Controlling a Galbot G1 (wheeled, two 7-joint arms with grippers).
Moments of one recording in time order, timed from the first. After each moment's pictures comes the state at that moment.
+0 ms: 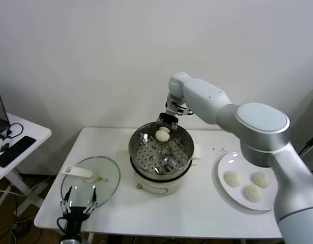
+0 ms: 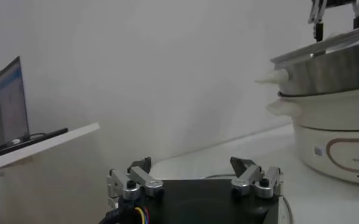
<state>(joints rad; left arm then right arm) 1.62 -1.58 -0.75 -1.80 0.22 -0.31 0.03 0.47 1.53 -1.30 0.45 0.01 0.82 -1.10</state>
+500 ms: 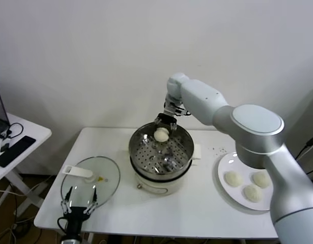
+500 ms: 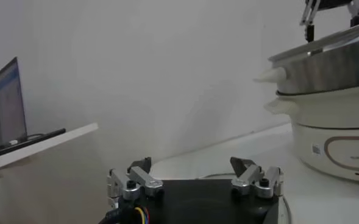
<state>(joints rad) 1.62 -1.58 -0.75 -1.79 0.22 -0.31 0.03 0.46 1.55 -1.28 0.42 0.01 0.82 -1.12</state>
